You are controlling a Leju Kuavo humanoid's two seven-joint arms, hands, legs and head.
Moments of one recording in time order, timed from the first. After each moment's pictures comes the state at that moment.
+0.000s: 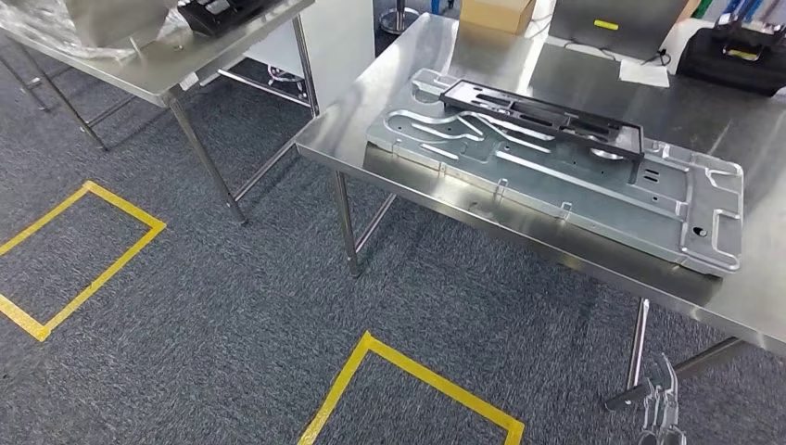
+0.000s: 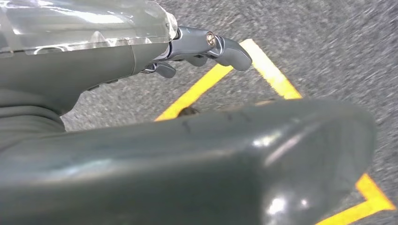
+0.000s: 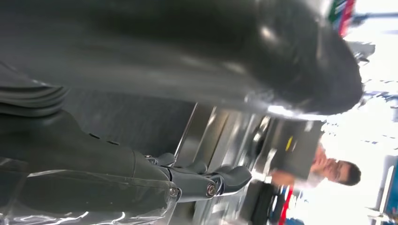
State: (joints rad) left arm -0.08 -0.14 1.42 -0.23 -0.97 -0.05 -0.44; right arm 0.55 0.34 -0.22 -1.86 0.33 -0.17 -0.58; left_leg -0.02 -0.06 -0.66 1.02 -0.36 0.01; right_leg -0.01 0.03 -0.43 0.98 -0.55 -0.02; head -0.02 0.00
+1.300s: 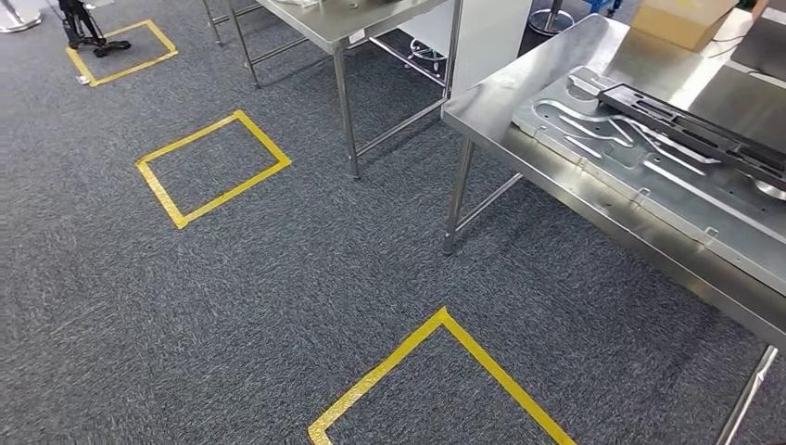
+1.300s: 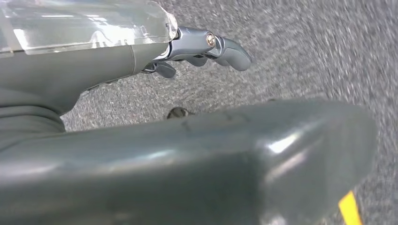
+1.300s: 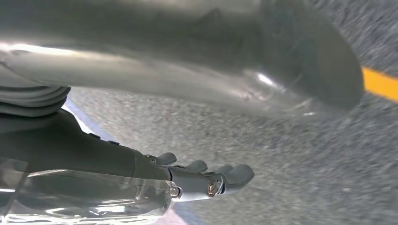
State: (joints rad) left arm -0.08 -0.14 1.42 -0.23 -1.00 0.02 -0.43; right arm -0.03 0.22 -1.18 -0.28 0.93 -0.43 -0.09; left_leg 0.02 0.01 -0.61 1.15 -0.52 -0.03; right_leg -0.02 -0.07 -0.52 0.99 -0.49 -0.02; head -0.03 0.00
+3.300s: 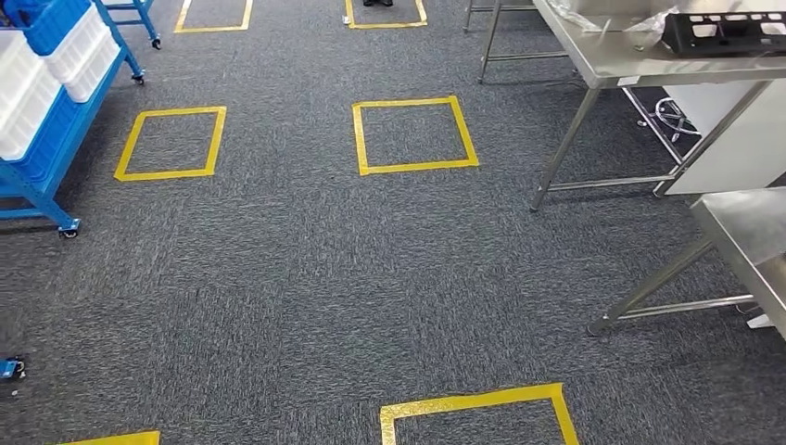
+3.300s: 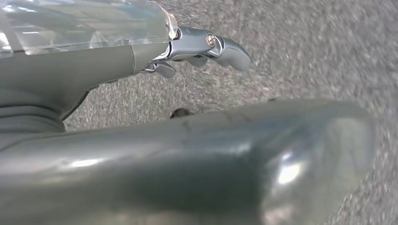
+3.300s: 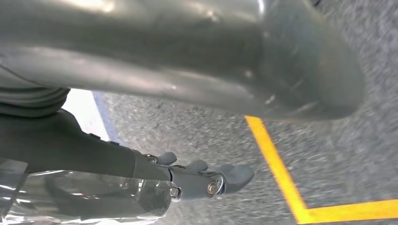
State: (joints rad) left arm -0.07 -0.15 1.43 -0.23 -0.99 0.04 -0.45; right arm -0.02 0.21 -1.22 -0.24 0.98 -0.30 -0.08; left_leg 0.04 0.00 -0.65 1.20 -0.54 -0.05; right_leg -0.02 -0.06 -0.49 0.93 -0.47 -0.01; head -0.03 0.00
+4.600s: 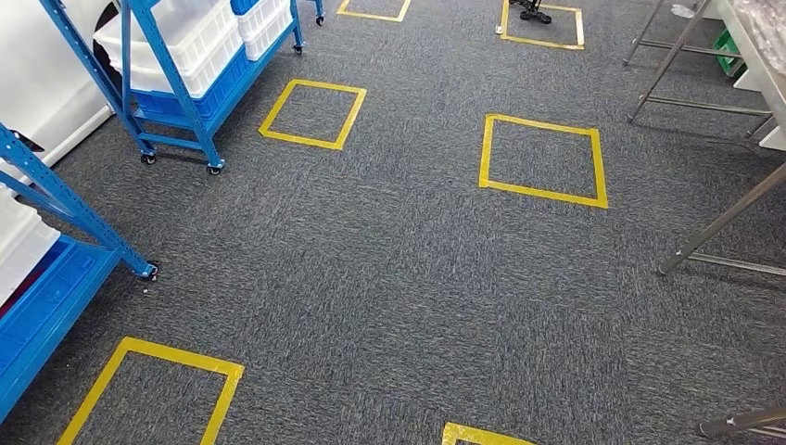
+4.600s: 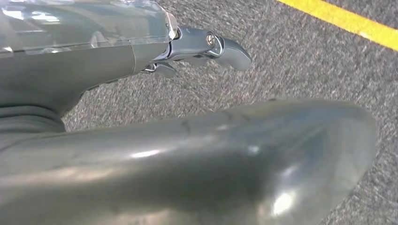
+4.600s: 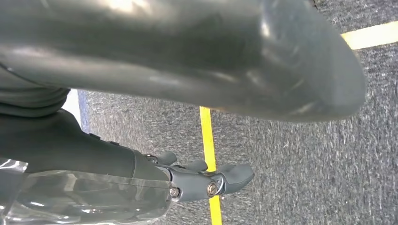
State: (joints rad) left arm -0.06 -0.13 1.43 -0.24 -1.02 0.04 -0.47; right arm -0.02 0.24 -1.24 -0.26 1.00 -0.25 -0.15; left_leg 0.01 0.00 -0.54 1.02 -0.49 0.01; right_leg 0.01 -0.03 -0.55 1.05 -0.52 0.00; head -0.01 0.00
